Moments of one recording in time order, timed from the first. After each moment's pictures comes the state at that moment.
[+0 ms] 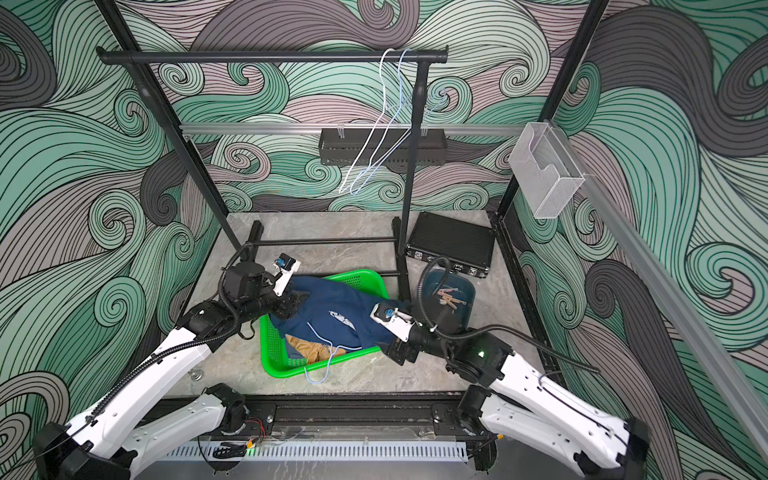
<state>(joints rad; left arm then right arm) -0.42 0.92 0.81 -0.57 0.11 0.04 0.97 0.82 0.77 -0.62 -0.05 -0.28</state>
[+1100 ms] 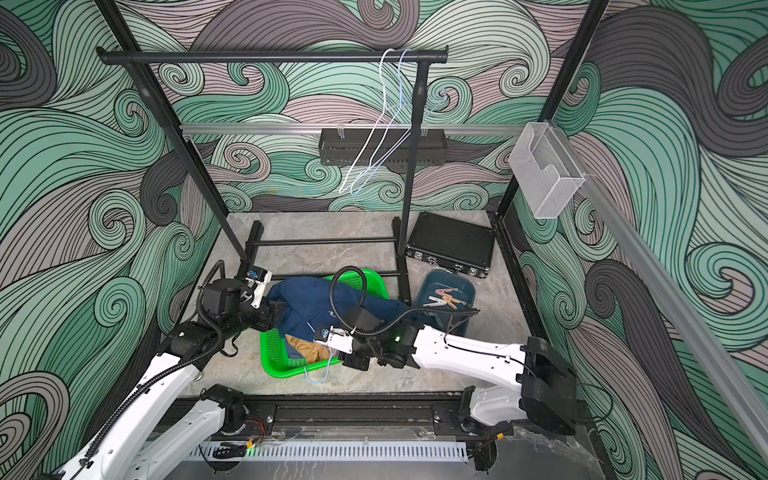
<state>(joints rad) -0.27 0.75 0.70 -0.66 0.06 -0.01 1.16 1.36 0.91 -0.41 -0.06 -0.31</state>
